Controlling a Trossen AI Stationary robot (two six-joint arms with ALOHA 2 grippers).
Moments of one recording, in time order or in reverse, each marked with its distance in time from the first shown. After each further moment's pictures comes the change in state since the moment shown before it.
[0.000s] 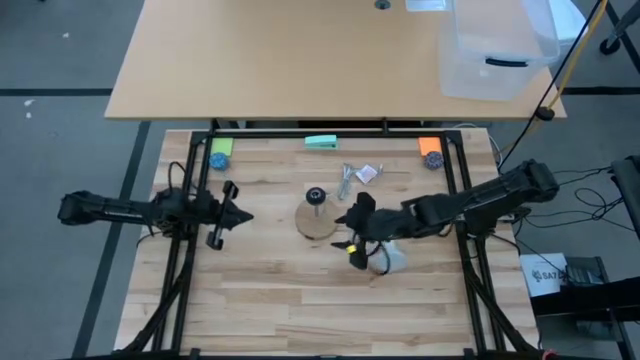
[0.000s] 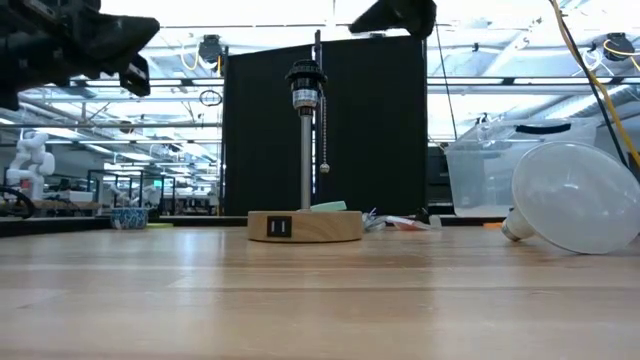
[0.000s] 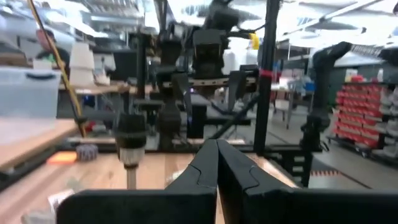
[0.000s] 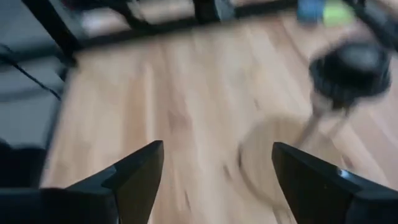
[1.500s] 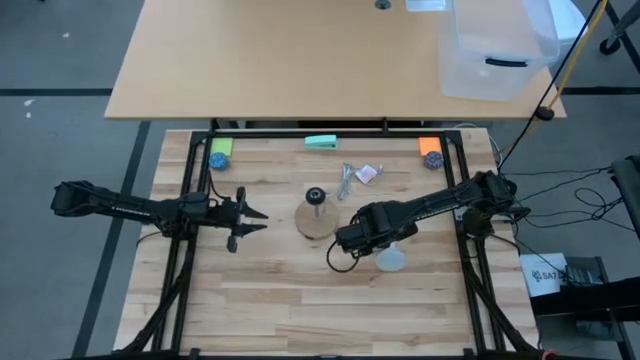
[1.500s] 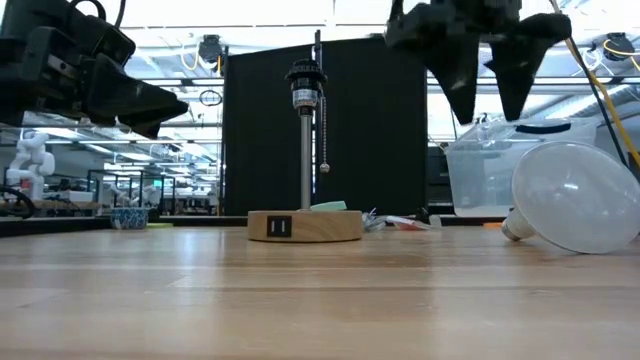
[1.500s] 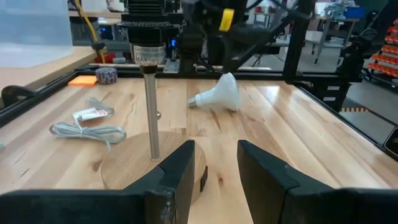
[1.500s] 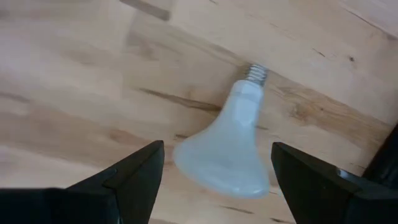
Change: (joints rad) left arm 0.000 0.286 0.000 -0.007 -0.079 0.050; right arm -0.063 0.351 0.349 -1.042 -0.259 1.028
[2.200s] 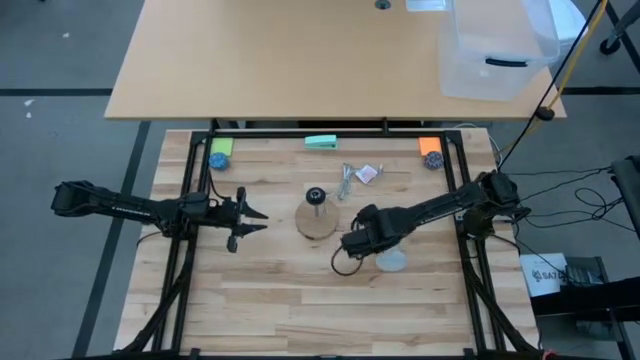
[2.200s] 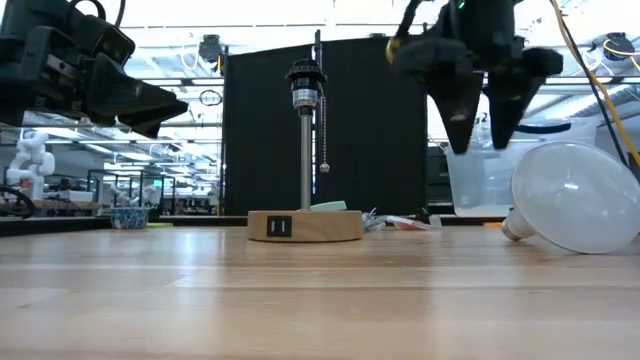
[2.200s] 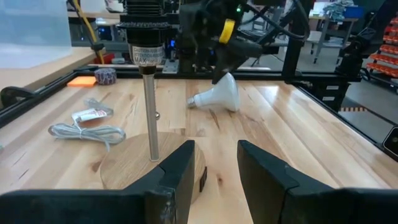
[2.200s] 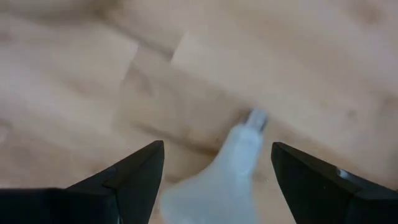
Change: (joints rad) left arm 0.000 -0.001 0.000 0.001 0.003 0.003; right arm 0.051 -0.052 -0.140 0.139 0.207 -0.055
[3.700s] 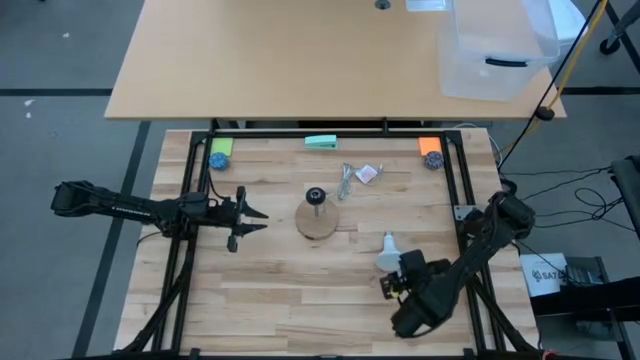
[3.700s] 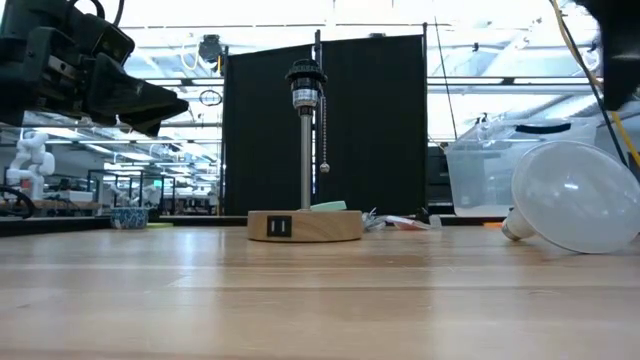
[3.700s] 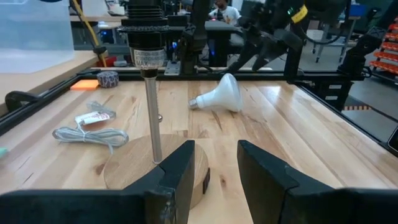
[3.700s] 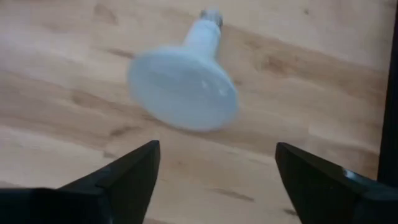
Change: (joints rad) left arm 0.000 0.000 0.000 0.006 -0.007 0.019; right arm 0.499 0.049 0.001 -0.180 0.097 0.781
